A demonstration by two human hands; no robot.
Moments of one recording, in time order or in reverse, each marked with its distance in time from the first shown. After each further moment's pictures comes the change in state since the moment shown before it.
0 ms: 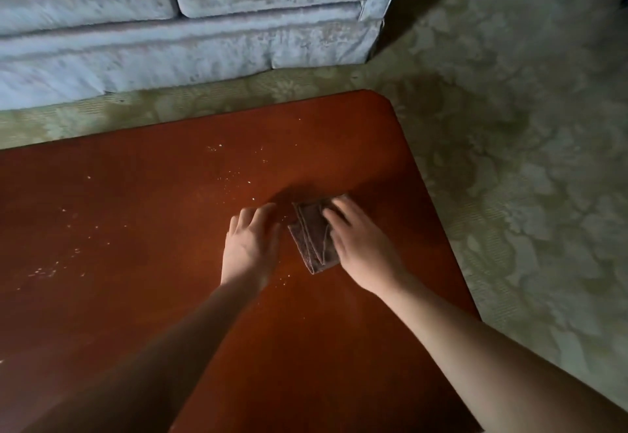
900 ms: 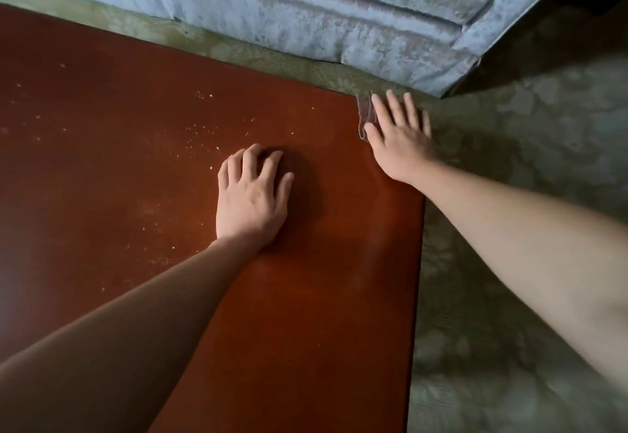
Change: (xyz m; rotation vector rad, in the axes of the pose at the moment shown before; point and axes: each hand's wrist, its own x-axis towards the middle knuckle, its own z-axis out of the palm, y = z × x) left_hand 0.074 0.065 0.101 0.311 0.376 -0.221; right_hand 0.247 0.178 -0.032 -0.211 -0.156 -0.069
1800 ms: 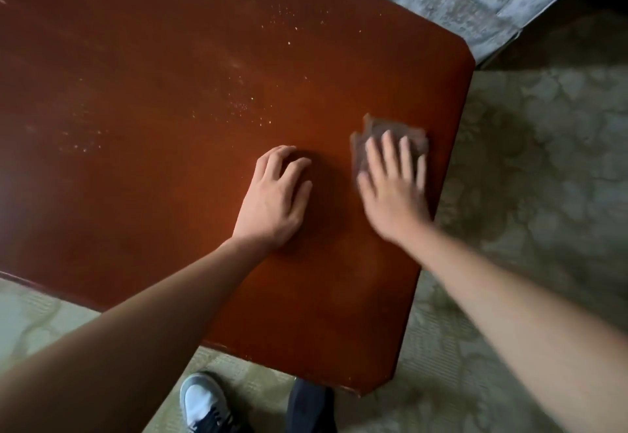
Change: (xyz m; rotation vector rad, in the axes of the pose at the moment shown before) left_hand -0.237 -0.030 -0.039 -0.371 -0.013 0.050; right_hand -0.285 -0.084 0.081 -0.120 0.018 -0.160
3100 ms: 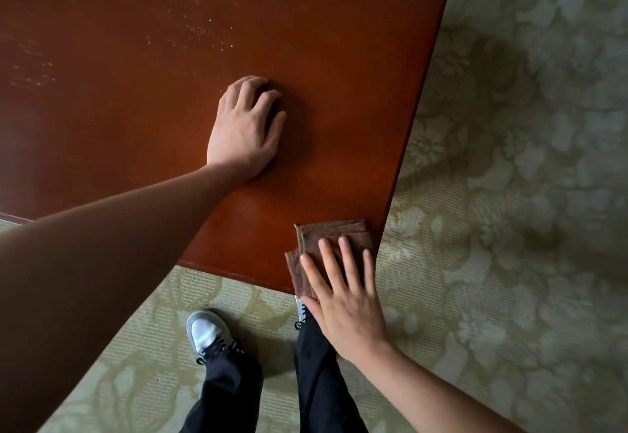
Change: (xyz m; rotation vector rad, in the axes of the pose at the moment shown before) left_hand -0.004 0.006 0.008 0.228 0.023 0.059; right_hand -0.277 -0.040 0.076 -0.102 -0.093 -0.271
